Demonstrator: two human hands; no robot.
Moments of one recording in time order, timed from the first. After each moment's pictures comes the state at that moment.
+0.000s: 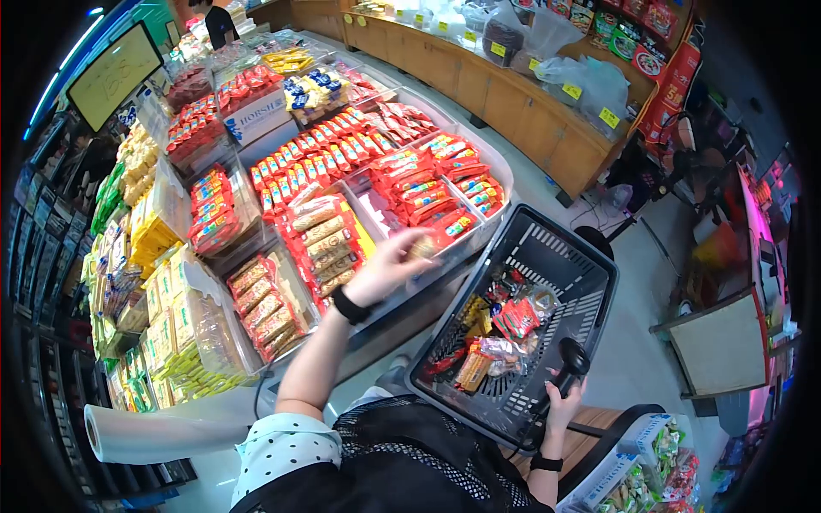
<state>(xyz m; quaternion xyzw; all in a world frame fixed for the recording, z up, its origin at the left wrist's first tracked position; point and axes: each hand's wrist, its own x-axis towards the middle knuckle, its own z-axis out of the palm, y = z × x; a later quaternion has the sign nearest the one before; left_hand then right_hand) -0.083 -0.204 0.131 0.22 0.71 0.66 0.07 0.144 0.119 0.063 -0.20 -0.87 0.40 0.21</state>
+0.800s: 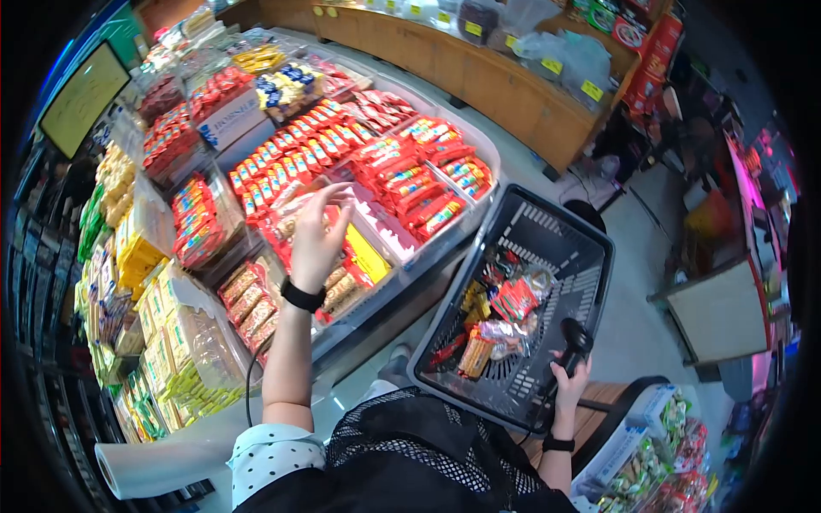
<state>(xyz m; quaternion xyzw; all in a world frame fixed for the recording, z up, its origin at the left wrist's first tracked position) -0.106 -0.256 0.169 0.14 0.85 0.46 -0.20 0.140 0.122 0.059 -0.22 -0.86 0.42 0.20</state>
